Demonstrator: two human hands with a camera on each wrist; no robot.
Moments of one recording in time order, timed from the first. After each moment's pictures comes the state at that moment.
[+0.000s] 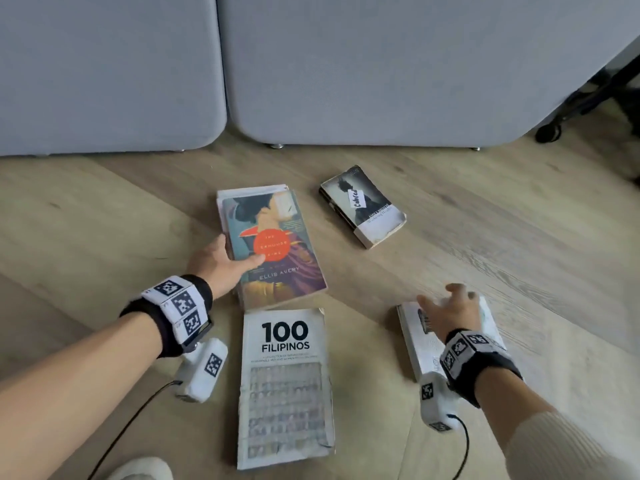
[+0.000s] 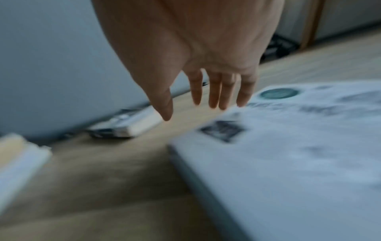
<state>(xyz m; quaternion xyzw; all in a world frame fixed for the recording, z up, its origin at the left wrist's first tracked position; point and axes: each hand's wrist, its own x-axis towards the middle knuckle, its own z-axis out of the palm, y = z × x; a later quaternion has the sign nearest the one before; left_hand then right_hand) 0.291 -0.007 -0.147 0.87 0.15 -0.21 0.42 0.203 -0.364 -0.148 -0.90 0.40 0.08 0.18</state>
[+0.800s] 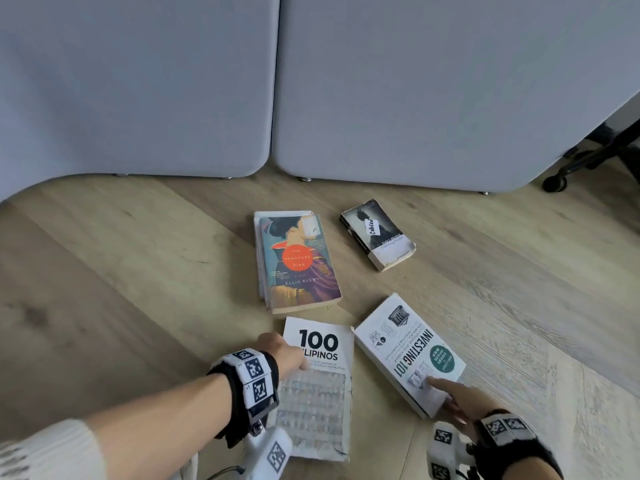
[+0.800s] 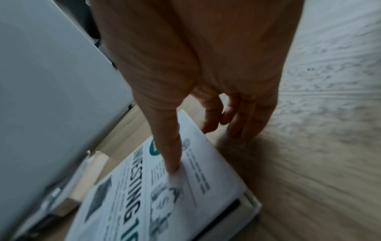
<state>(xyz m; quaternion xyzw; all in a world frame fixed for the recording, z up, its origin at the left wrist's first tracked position) 0.171 -0.054 -0.155 0.81 0.25 -0.36 0.40 0.111 -0.386 -0.162 -0.68 0.52 0.28 0.44</state>
